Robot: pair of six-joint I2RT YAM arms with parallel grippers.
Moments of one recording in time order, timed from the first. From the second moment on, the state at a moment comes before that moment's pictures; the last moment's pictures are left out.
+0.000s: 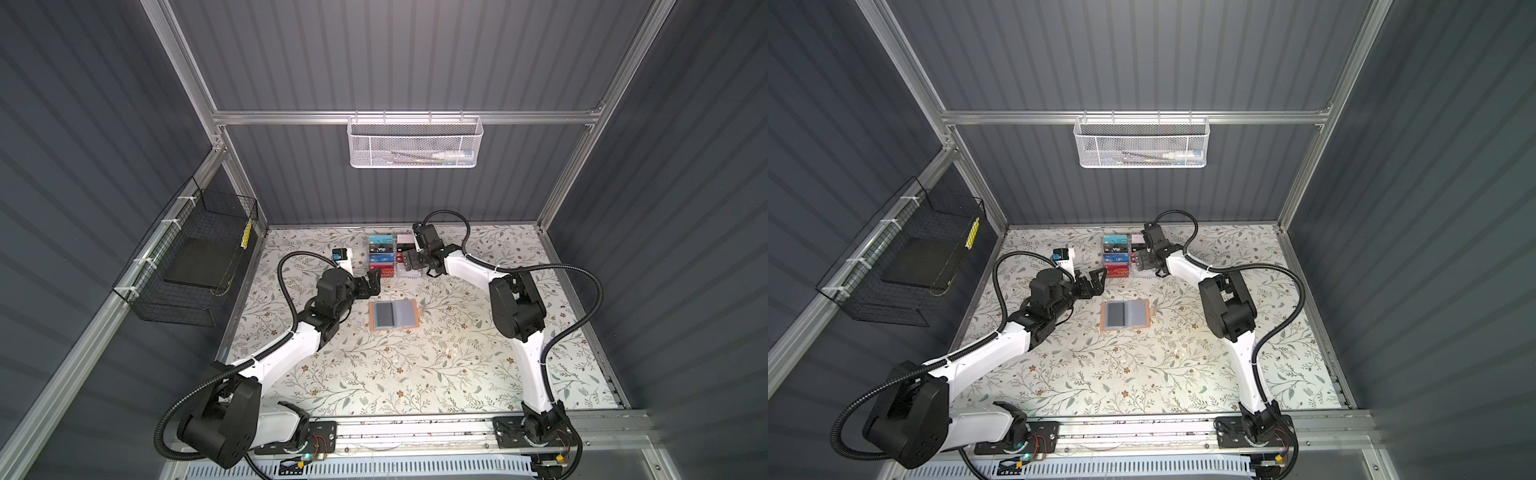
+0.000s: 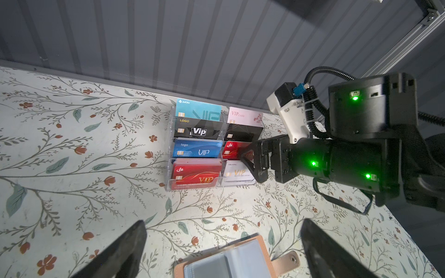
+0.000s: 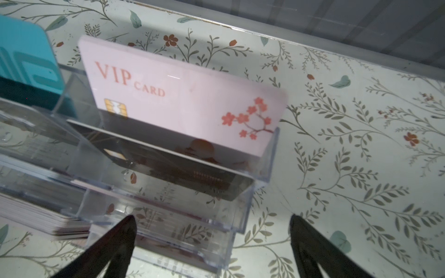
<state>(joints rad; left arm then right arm) -0.48 1.30 0.71 0.28 -0.03 -0.42 0.52 2.26 1.78 -0.33 0.18 0.14</state>
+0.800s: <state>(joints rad) -0.37 1.38 0.67 0.25 -0.52 -0.22 0.31 1.43 0.94 -0.16 0.29 0.23</state>
